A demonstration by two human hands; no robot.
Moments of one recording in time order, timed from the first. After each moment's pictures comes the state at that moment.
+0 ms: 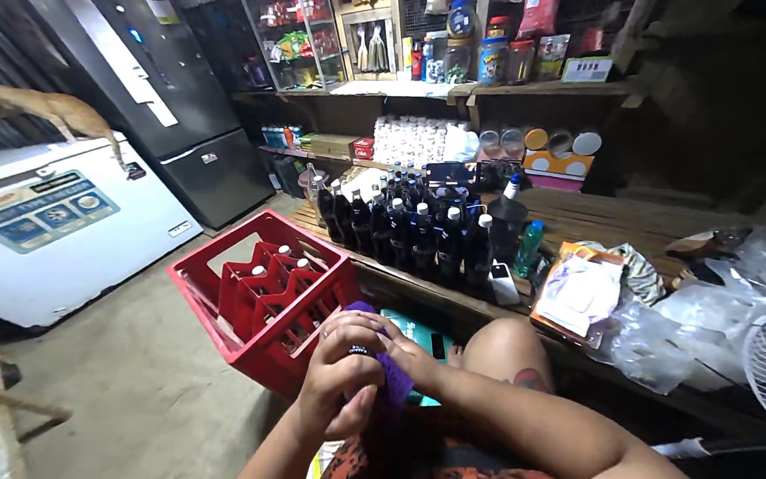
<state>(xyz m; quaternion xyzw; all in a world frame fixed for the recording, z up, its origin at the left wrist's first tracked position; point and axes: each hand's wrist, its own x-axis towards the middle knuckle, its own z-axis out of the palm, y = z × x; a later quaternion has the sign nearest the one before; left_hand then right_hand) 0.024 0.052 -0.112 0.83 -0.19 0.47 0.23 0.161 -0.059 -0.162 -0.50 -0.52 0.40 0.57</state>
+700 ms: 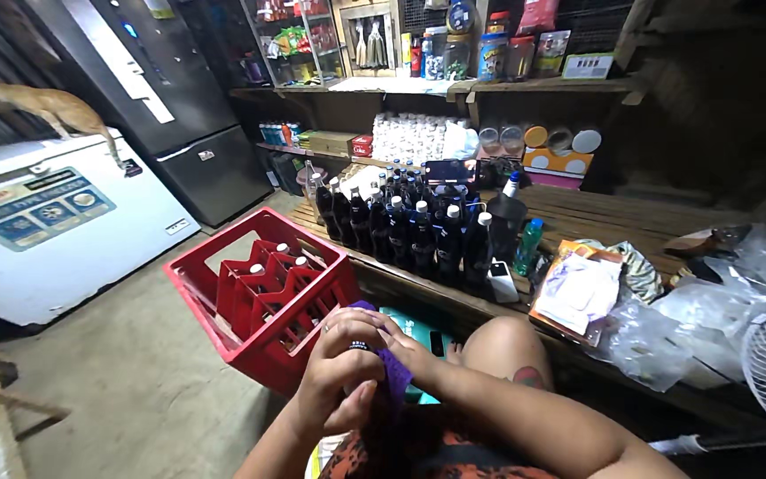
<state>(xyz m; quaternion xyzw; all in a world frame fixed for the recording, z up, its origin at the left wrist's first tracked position) 0.026 0.054 -0.112 0.83 -0.19 0.46 0.25 0.166 -0.057 -0.165 -0.52 -0.51 0.41 0.56</state>
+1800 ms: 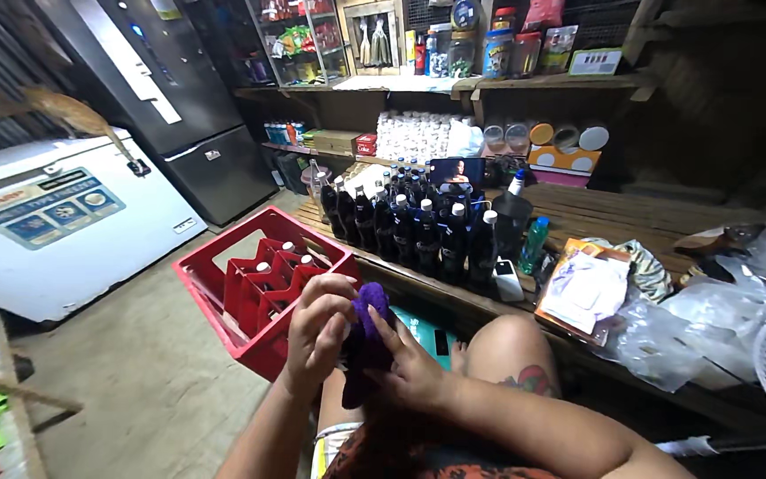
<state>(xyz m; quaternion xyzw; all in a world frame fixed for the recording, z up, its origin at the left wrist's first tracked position) 0.037 0.093 -0.100 0.79 -0.14 0.50 0.34 0.147 -0.063 -0.175 -0.59 -0.62 0.14 0.50</state>
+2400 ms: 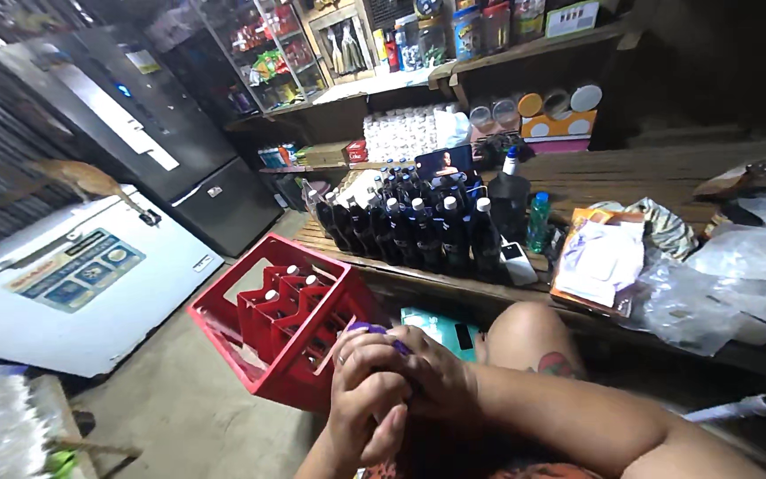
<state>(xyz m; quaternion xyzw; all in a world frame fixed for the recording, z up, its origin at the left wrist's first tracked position) 0.036 0.035 -0.113 0.85 -0.16 0.46 0.19 0.171 -0.068 -0.173 -0.41 -0.70 -0.10 0.58</state>
